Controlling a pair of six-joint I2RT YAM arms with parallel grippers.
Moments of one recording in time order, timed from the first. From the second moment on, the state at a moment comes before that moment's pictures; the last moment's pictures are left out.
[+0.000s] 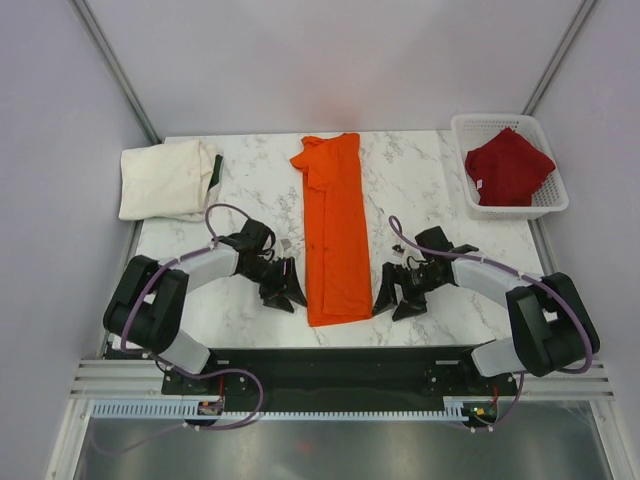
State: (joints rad) left arm -0.41 1.52 0.74 -0.52 0.68 -0.52; right arm 0.34 1.40 0.64 -0.55 -0.73 0.36
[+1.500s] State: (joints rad) left arm -0.50 1.76 0.79 -0.44 0.80 -0.62; right arm 0.40 1.69 0.72 -0.35 -0.77 0.54
